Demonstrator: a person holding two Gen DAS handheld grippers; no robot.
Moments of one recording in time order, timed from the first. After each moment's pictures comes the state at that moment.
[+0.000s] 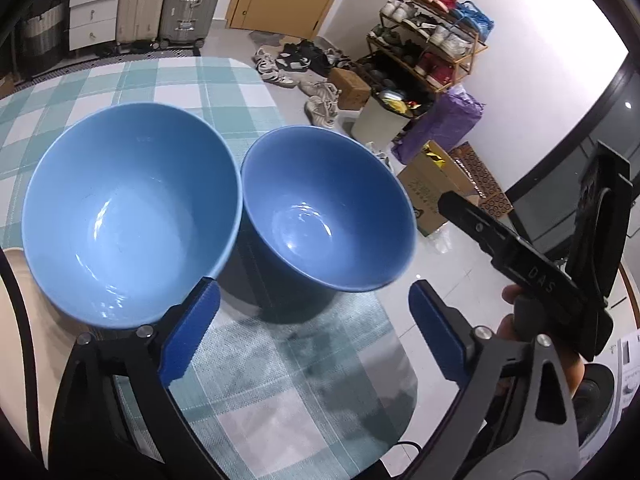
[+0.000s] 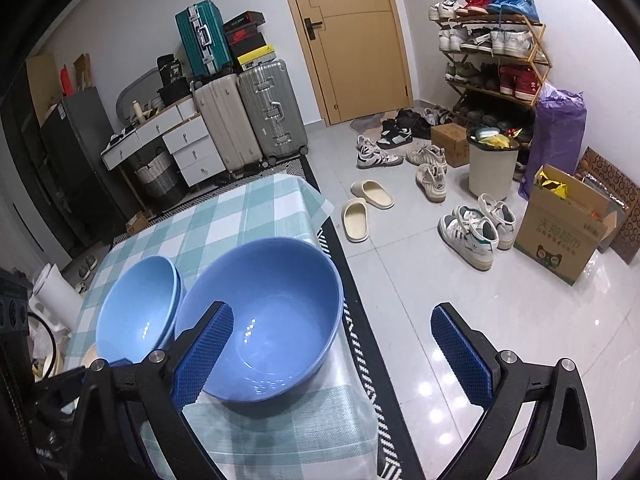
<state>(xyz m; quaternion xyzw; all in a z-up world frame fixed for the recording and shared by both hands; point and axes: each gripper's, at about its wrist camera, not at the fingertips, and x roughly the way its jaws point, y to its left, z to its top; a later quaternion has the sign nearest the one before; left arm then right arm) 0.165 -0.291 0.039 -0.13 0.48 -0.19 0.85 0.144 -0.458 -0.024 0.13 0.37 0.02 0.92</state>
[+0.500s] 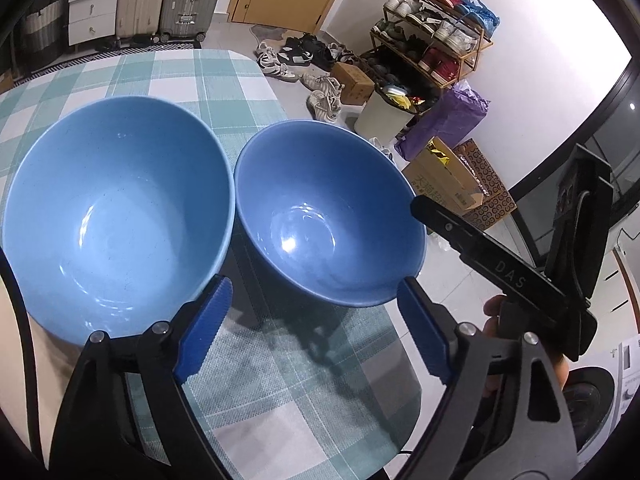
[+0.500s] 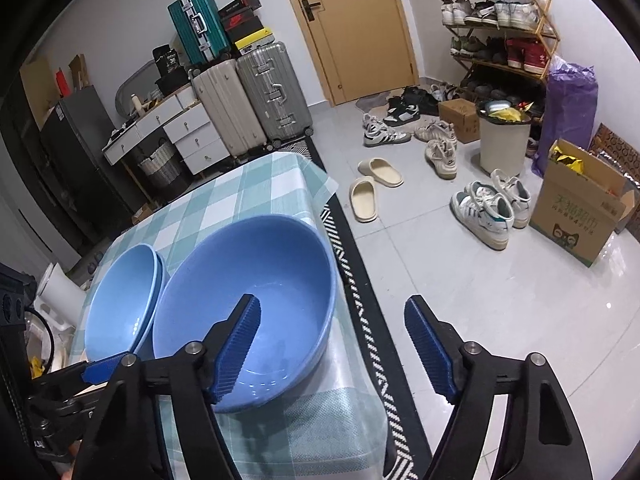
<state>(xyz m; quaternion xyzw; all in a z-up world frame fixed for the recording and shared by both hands) 0.189 -0.296 0.026 -0.12 0.49 -0.19 0.84 0.171 -0.462 -0.062 0.16 0.39 0.06 0.90</state>
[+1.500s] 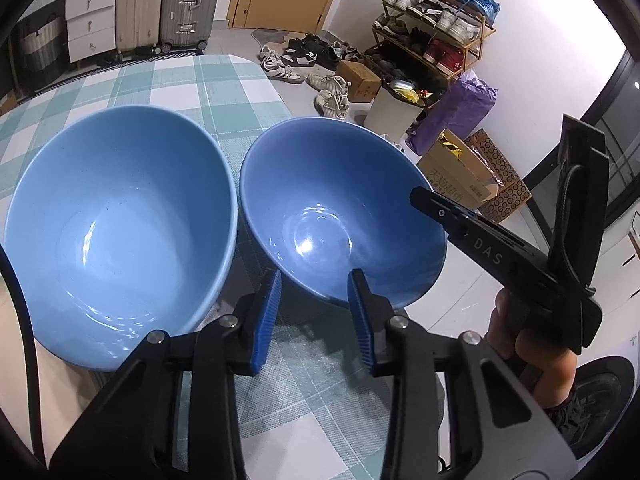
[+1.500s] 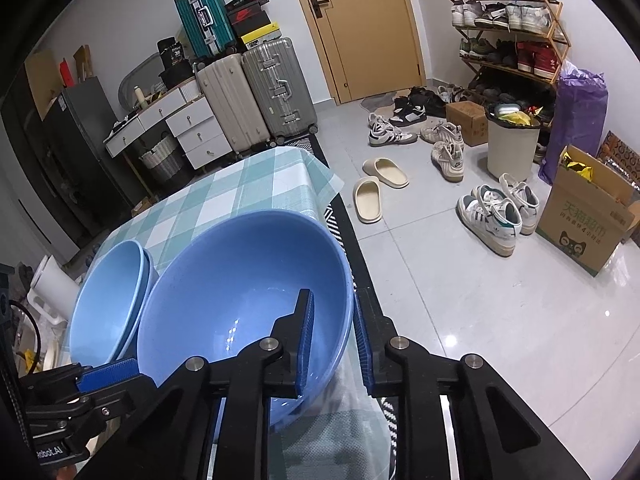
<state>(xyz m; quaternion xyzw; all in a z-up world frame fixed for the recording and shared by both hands) 0.202 -0.303 0.014 -0.08 0.49 -0.18 0.85 0.190 -0.449 -0.078 0.14 0.39 0.05 0.91</state>
